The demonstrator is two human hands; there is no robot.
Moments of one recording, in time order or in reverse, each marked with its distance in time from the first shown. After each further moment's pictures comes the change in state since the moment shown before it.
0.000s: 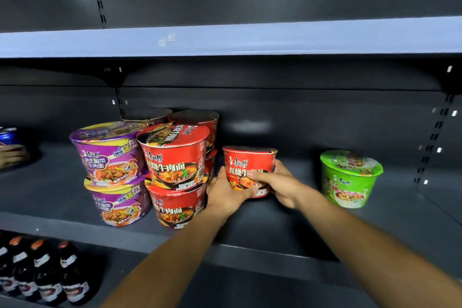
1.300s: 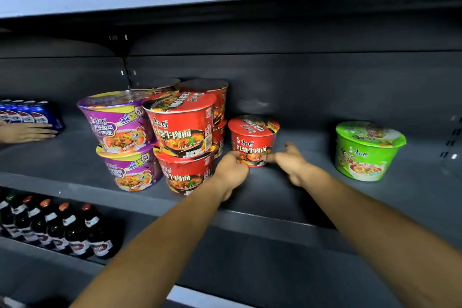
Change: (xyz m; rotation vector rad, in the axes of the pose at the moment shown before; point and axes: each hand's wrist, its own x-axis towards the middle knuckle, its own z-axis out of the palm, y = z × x) left_hand -0.014 0.004 -0.003 -0.119 -0.114 -0.223; right_hand 0.016 0.031 0.000 -0.166 0.218 0.193
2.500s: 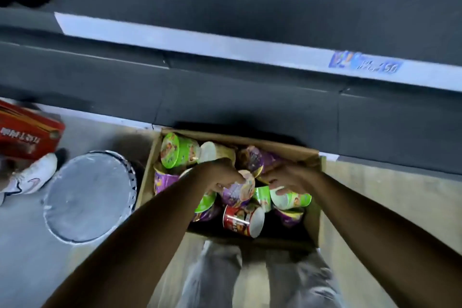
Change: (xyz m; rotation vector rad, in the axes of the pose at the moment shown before) left_hand -0.236 -0.493 0.098 0.421 -0.783 -0.866; right_hand -0.275 0.522 0.060 -0.230 -0.596 1.015
